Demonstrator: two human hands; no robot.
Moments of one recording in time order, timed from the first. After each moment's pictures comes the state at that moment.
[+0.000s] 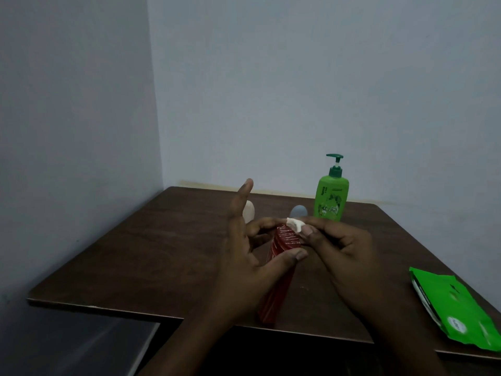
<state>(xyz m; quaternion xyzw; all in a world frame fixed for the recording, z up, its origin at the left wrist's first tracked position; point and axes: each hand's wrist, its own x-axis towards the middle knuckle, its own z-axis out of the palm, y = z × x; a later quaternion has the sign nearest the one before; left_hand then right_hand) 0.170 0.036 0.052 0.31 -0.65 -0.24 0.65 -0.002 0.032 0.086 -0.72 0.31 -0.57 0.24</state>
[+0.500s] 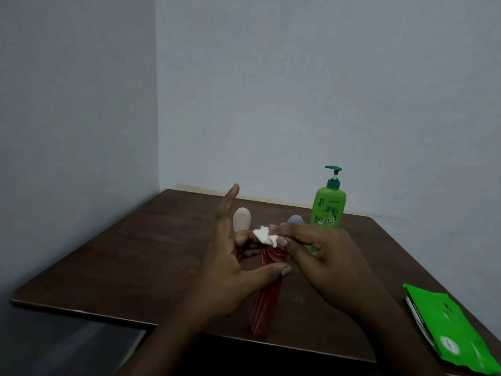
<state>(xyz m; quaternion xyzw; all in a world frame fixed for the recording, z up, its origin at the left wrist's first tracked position) 0.188 0.032 0.060 0.31 -0.65 -0.32 0.62 0.003 0.028 0.115 -0.85 0.34 -0.41 0.03</state>
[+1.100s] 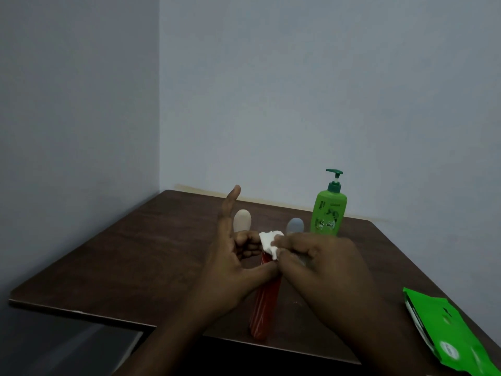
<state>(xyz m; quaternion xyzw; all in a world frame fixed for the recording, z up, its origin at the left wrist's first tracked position) 0.189 0.025 0.059 0.30 -0.63 -0.34 0.63 0.022 0.053 0.120 -0.80 0.45 -0.39 0.04</state>
